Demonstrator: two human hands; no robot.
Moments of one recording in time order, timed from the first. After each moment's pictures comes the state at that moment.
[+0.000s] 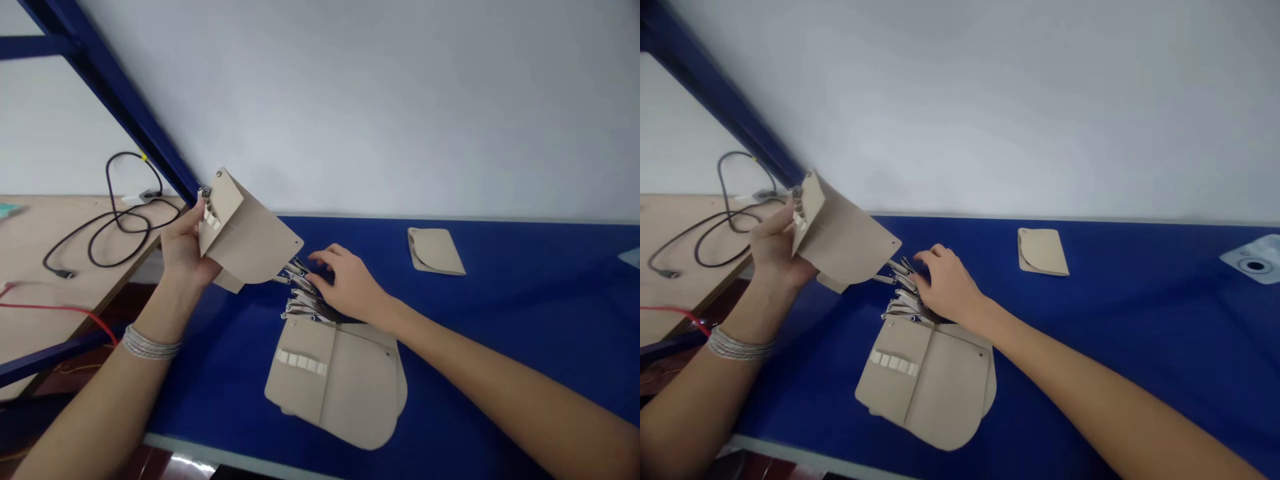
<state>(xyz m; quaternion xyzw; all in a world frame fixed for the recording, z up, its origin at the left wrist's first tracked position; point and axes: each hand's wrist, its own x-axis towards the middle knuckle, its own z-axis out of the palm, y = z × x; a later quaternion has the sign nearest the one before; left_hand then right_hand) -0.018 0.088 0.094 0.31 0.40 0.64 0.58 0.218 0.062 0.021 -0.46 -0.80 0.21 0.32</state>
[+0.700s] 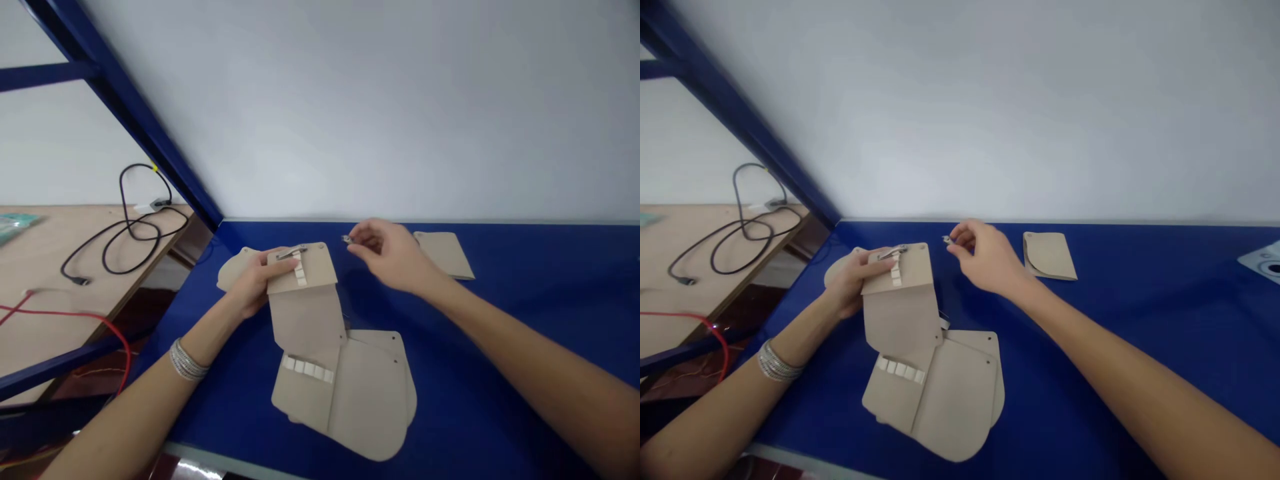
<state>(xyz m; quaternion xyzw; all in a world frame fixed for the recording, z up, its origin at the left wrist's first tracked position) 0.024 0.069 0.056 0.43 0.48 0.40 0.65 0.260 0.086 0.059 -0.50 -0.72 0.28 0.40</state>
